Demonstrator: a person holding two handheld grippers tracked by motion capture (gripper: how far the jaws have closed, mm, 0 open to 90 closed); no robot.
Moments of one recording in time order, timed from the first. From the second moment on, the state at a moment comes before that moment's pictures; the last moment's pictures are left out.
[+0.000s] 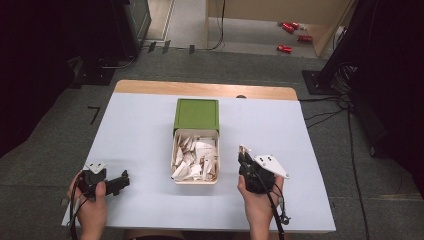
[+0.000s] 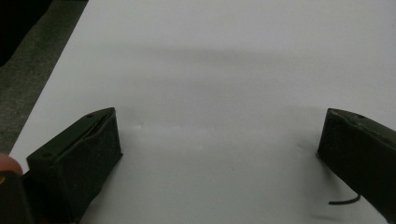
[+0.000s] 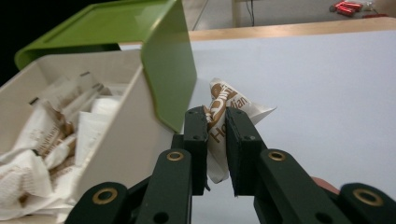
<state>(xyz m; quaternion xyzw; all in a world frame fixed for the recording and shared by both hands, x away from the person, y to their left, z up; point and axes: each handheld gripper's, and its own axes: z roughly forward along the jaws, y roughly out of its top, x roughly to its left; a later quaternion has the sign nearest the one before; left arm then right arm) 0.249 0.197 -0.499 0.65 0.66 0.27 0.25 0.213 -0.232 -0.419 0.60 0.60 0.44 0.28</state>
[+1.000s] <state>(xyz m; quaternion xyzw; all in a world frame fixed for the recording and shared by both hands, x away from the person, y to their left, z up) 0.249 0.197 -0.499 0.65 0.66 0.27 0.25 0.222 -0.244 -0.470 0.62 0.61 0.42 0.26</state>
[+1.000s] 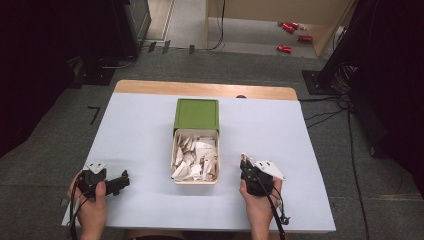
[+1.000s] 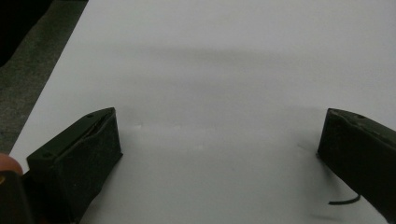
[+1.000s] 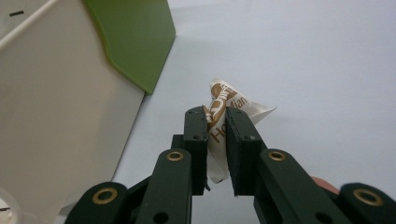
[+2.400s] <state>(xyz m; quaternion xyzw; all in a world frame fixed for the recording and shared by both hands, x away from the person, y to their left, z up) 0.249 0.197 -0.499 0.65 0.66 0.27 0.25 0.212 -0.247 -0.487 0.63 0.59 0.43 0.25</state>
